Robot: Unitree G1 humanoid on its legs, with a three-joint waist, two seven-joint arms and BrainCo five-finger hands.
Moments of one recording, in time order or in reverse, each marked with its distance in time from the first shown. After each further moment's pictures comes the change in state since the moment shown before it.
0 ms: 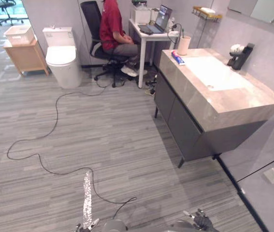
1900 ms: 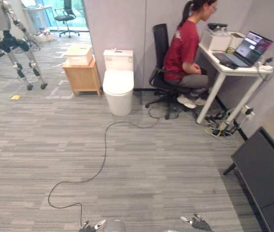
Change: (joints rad) left arm -0.031 0.030 -0.023 0.048 0.141 0.051 -0.075; right arm -0.020 -0.017 0.013 0.085 -0.084 0.037 0.060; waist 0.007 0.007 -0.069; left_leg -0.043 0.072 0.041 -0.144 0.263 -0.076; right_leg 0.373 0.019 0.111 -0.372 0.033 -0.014
